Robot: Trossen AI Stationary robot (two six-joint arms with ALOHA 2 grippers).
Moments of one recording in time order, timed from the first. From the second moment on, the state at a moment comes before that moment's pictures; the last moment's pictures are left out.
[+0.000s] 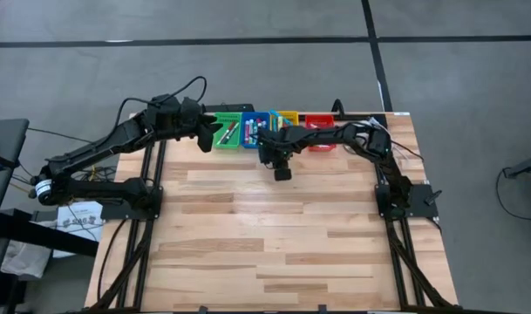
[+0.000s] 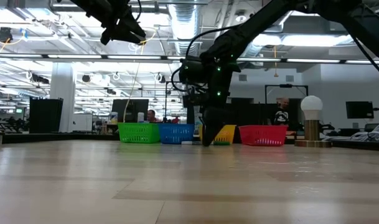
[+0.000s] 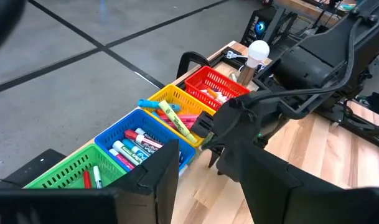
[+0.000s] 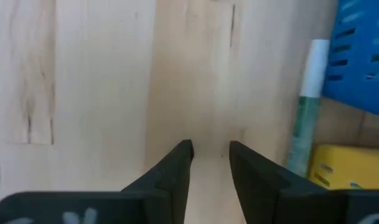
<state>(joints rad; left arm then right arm) 0.51 1.00 0.97 -0.39 0.02 -0.16 -0.33 2.18 1.56 -0.71 0.03 -0.52</state>
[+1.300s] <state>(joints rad) 0.45 1.00 0.97 -0.39 0.02 -0.19 -0.38 2.18 1.65 -0.75 0.08 -0.60</state>
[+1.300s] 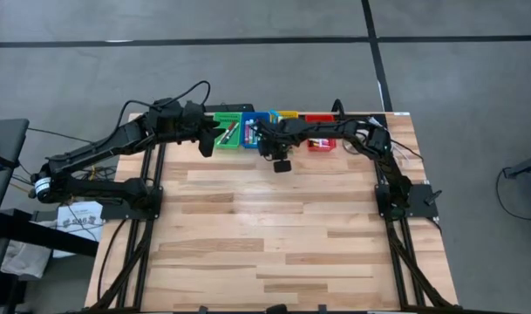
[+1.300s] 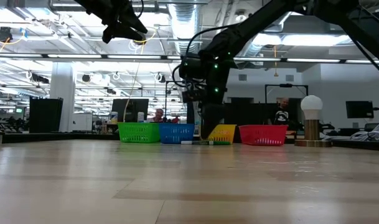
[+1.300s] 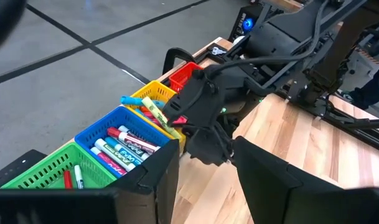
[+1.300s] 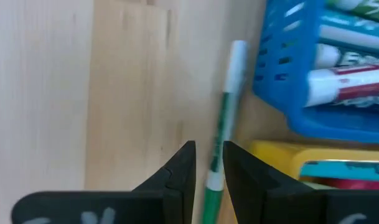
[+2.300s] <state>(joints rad) 0.45 1.00 0.97 -0.39 0.02 -0.19 -0.33 2.22 1.61 -0.63 0.25 -0.65</state>
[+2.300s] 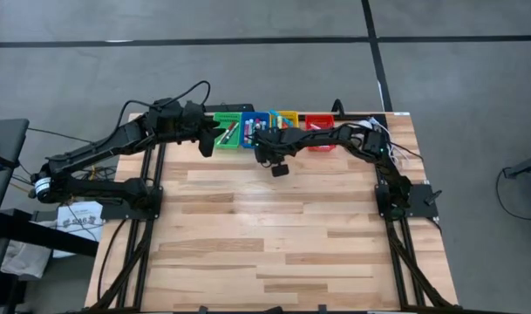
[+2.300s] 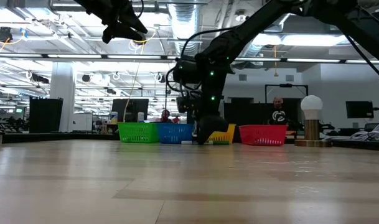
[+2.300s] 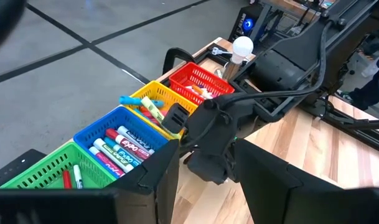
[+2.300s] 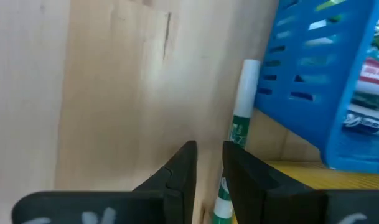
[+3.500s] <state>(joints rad) 0.45 1.00 0.97 -0.38 0.02 -0.19 -0.33 2.24 1.72 -0.73 0.30 -0.60</state>
